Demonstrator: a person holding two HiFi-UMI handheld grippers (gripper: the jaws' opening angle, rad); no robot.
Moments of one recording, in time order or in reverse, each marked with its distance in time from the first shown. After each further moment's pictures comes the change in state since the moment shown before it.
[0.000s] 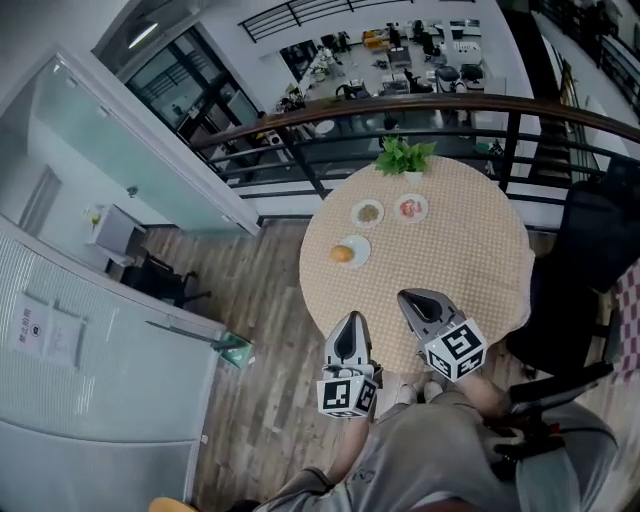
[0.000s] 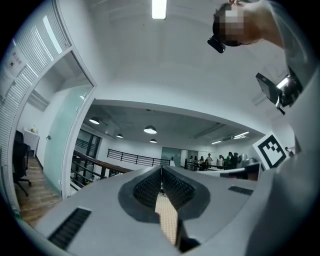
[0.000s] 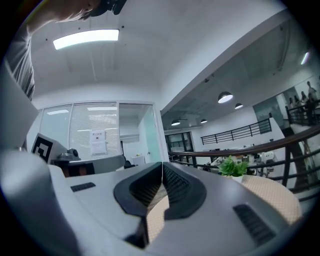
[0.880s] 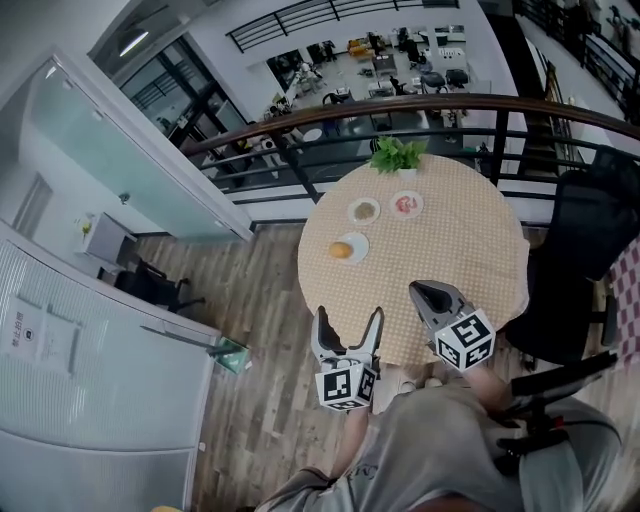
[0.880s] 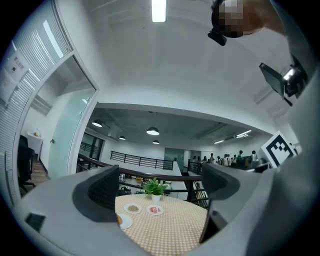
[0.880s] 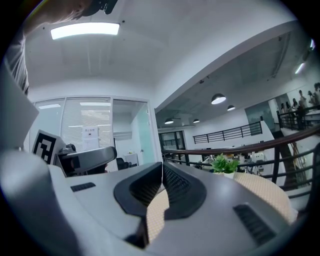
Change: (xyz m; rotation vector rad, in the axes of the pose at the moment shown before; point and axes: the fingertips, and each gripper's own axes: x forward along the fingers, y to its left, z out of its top) left arm -0.025 0.034 0.003 0.025 -0.012 0.021; right arm -0.014 0.012 -0.019 -0.012 0.025 -0.111
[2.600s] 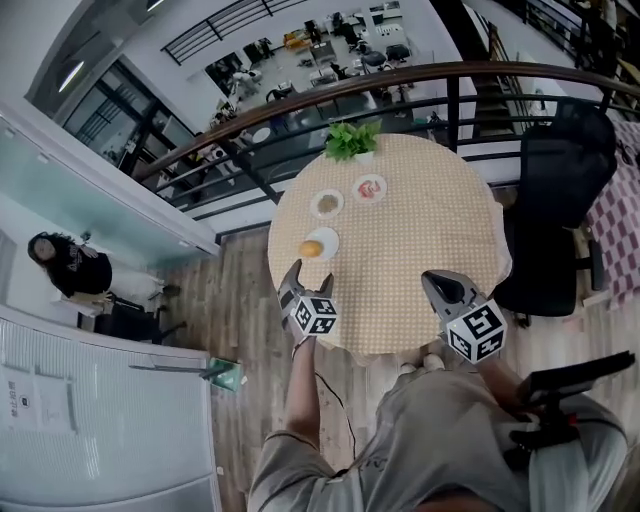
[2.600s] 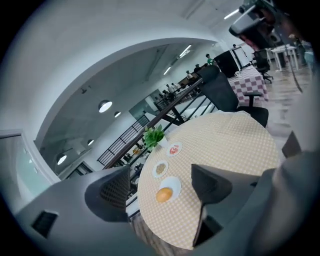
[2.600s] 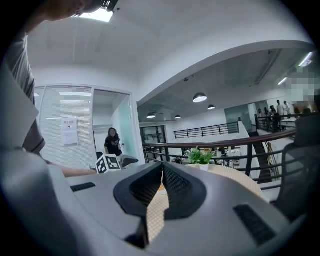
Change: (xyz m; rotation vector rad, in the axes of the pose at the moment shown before) left arm 0.146 0.115 -0.187 0.902 0.567 -0.245; right arm -0.044 -0.046 -0.027 0.009 0.069 -0.240
